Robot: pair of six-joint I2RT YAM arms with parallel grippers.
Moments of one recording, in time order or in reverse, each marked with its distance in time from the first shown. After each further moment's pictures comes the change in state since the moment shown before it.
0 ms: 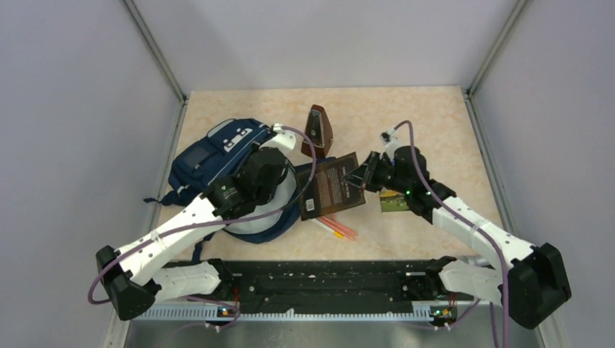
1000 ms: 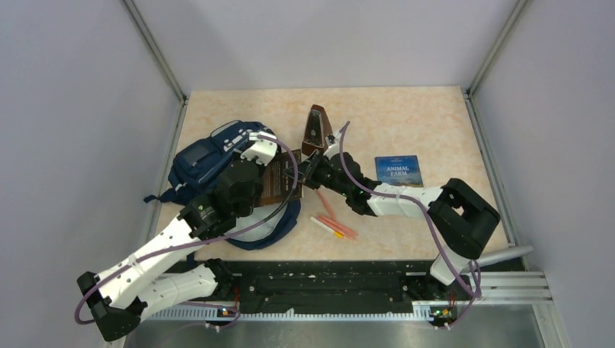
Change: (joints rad) left arm 0.005 -0.253 -0.171 0.188 0.032 0.053; right arm 0.389 0.587 0.153 0.651 0.280 0.393
